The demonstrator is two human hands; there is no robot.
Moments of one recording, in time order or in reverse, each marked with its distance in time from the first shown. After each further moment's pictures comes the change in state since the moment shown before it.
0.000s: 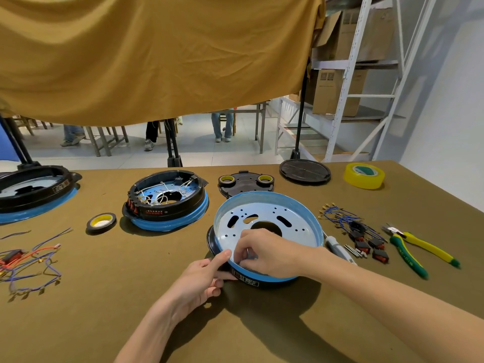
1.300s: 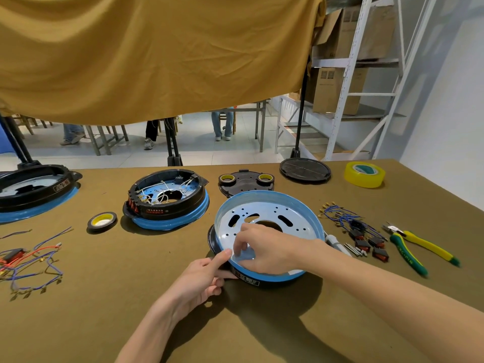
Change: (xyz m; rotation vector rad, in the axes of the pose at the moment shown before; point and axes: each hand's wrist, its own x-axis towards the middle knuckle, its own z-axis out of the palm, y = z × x) left_hand -0.004 0.001 0.002 -0.010 0.001 0.013; right_hand 0.004 -0.010 -0.009 -0.100 -0.029 0.028
